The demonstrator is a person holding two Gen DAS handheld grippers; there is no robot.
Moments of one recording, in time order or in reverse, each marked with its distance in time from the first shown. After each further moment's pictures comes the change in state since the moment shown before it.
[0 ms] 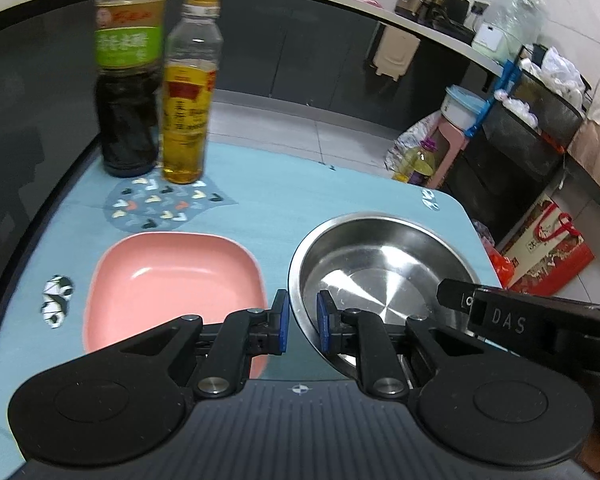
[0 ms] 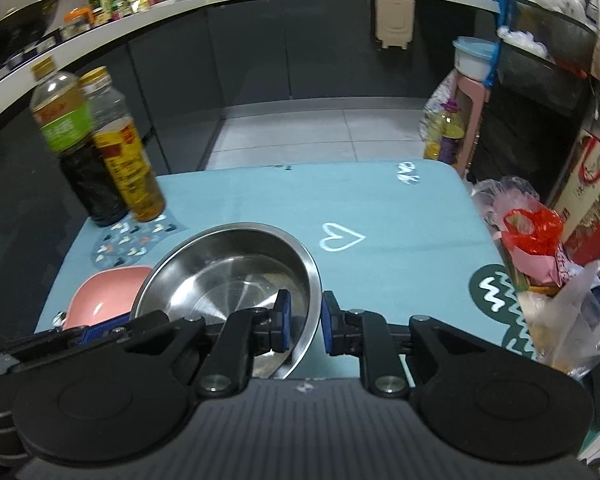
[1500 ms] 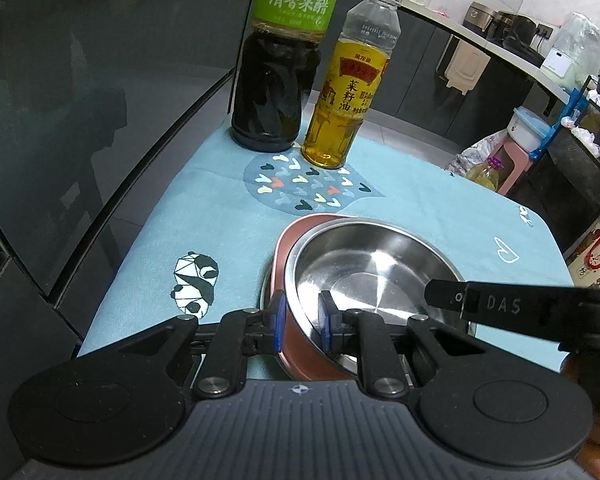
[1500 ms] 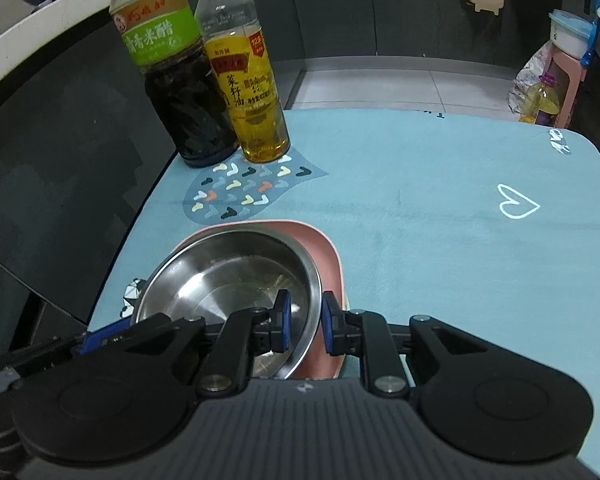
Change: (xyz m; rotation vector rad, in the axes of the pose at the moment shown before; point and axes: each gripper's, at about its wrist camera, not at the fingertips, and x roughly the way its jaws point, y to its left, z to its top) left arm 0.009 0.122 -0.013 -0.102 0.003 0.109; right arm 0.065 0.097 -0.014 -0.068 0.121 0.182
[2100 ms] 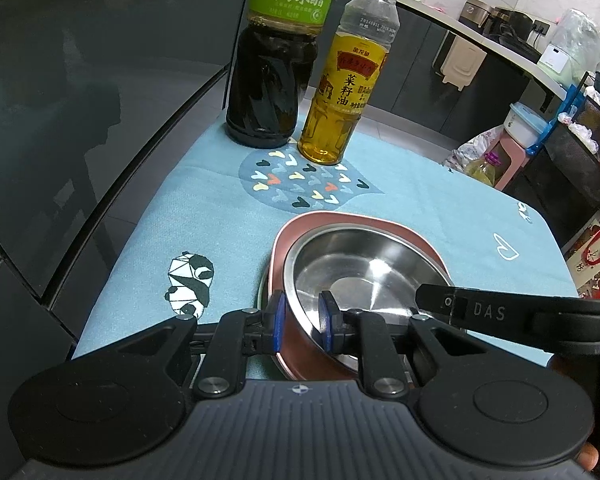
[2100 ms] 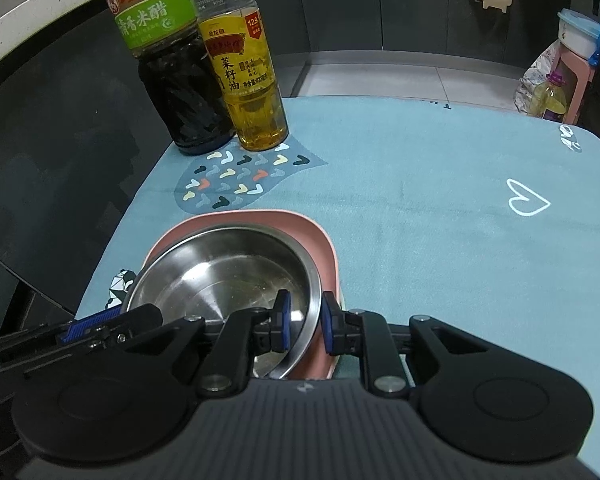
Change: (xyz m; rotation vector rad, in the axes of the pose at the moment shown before) left arm 0.006 0.001 0.001 0.004 0.012 -0.011; right arm 0.015 -0.004 0.001 -0.007 0.019 0.009
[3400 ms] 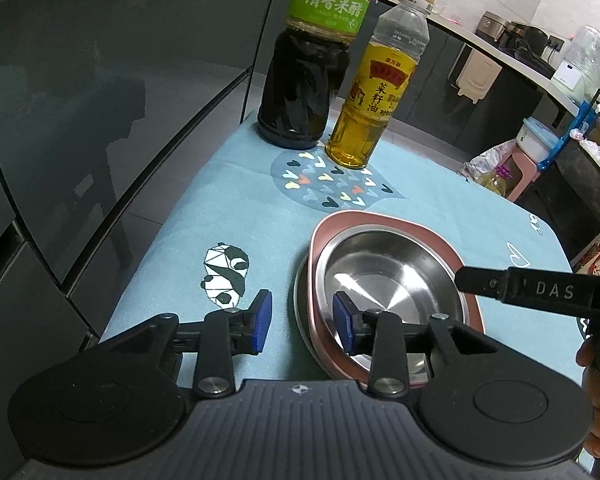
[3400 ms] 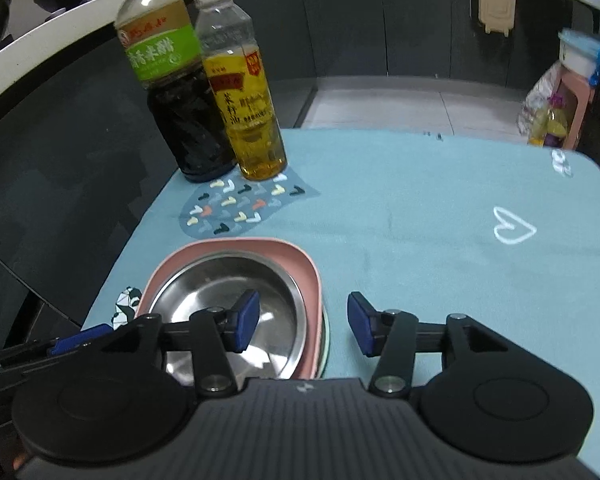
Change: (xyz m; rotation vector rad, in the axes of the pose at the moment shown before) left arm -0.008 0.020 -0.007 -0.042 -0.020 0.021; right arm -0.017 -0.016 0.002 0.001 -0.053 0.029
